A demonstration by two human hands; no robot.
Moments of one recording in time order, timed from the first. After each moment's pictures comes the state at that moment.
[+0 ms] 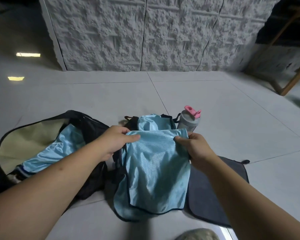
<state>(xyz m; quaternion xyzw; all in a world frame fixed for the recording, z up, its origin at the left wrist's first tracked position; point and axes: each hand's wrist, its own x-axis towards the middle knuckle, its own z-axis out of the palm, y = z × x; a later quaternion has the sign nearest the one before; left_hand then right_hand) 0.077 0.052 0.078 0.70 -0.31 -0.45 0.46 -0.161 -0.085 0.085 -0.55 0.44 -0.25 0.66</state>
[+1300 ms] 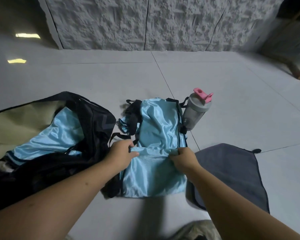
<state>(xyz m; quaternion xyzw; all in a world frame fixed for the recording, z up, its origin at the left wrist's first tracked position) 0.053 0.055 -0.054 0.83 -0.41 -0.25 0.29 -0.154 -0.075 -0.040 -0.72 0.57 -0.03 0.38</state>
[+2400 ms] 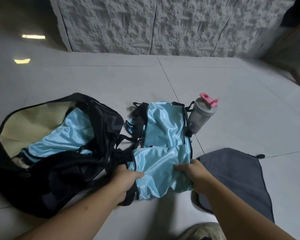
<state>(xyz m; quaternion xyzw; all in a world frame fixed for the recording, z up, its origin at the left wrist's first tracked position) 0.010 0.106 -0.070 0.73 -0.03 -0.50 0.47 -0.175 -0.053 -0.035 -0.51 0.60 -0.07 0.62</state>
